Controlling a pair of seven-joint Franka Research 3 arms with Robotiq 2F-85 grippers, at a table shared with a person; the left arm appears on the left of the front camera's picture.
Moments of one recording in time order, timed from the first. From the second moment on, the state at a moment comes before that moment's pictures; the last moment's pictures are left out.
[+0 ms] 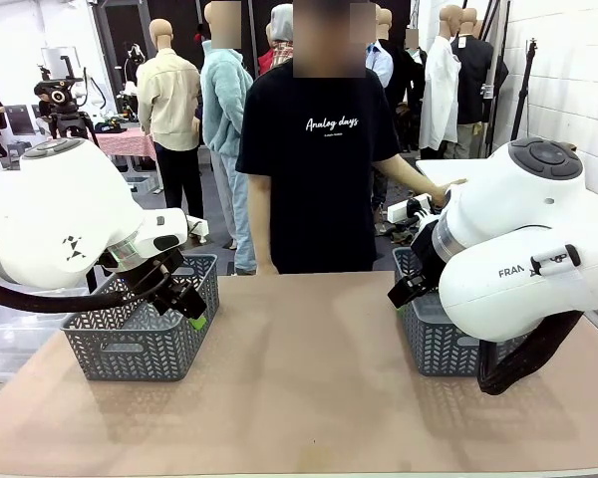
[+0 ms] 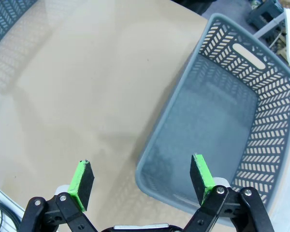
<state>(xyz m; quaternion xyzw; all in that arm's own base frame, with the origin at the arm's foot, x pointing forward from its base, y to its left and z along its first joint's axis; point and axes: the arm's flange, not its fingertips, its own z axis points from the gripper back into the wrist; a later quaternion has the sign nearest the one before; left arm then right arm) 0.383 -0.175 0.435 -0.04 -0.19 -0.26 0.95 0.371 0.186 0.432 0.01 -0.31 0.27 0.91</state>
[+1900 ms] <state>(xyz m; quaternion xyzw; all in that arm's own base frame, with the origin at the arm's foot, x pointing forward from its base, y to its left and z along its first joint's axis) 0.383 -0.175 0.435 -0.04 -0.19 -0.26 0.95 0.371 0.186 0.432 0.01 -0.31 0.27 0.91</state>
